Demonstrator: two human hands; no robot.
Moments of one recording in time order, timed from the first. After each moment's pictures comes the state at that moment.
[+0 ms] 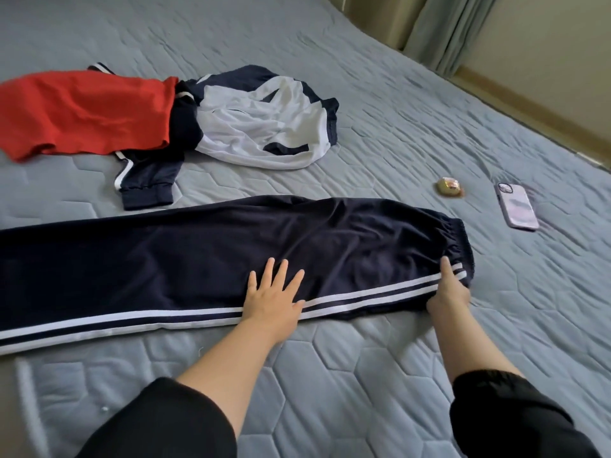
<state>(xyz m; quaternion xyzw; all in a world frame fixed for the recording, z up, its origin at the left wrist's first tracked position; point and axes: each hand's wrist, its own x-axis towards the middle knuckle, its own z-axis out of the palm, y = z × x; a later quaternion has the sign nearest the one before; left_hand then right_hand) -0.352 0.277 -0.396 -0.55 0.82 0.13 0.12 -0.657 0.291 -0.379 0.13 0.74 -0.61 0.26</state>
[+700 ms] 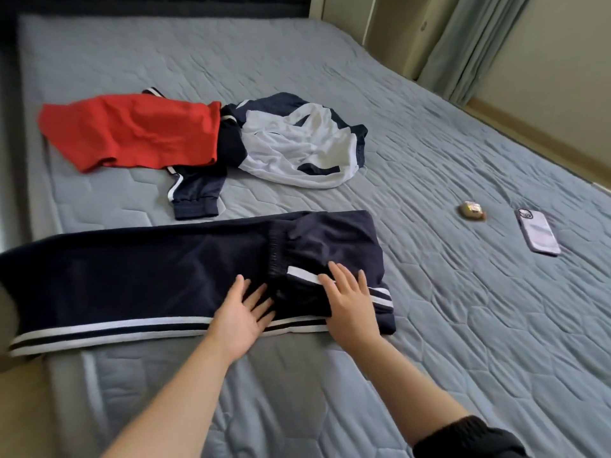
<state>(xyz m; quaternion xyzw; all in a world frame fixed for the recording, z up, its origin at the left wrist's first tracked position) -0.245 0.278 -0.371 -0.43 0.05 0.78 -0.44 -0.443 0.305 -0.364 -0.76 0.64 -0.09 -0.02</state>
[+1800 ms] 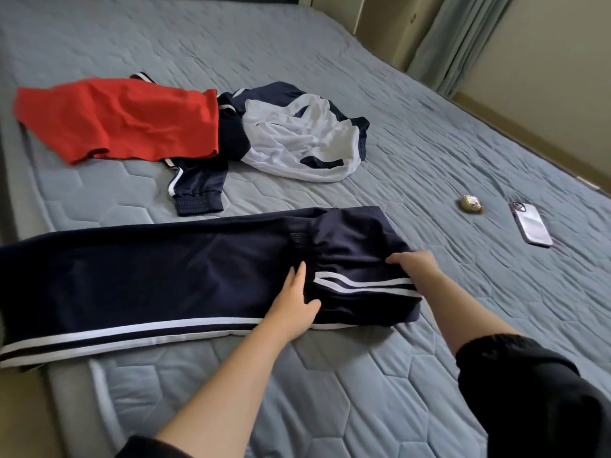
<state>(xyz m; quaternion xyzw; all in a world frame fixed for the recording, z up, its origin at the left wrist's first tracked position) -0.279 0.265 -0.375 -0.54 0.64 0.53 -0.16 -0.537 0.233 -0.344 -0.27 0.86 -0.29 0.33</state>
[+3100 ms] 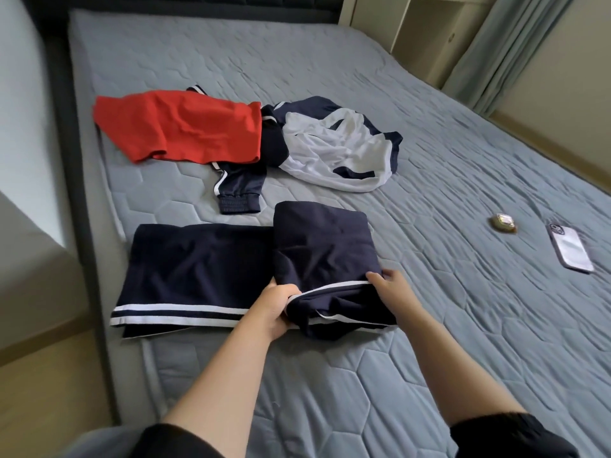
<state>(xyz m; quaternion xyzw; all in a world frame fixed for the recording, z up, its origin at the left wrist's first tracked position) -0.225 0.271 -0.347 -0.51 0.16 0.75 -0.39 -0.440 0.262 -0.351 -0.39 0.79 -0.28 0.39</state>
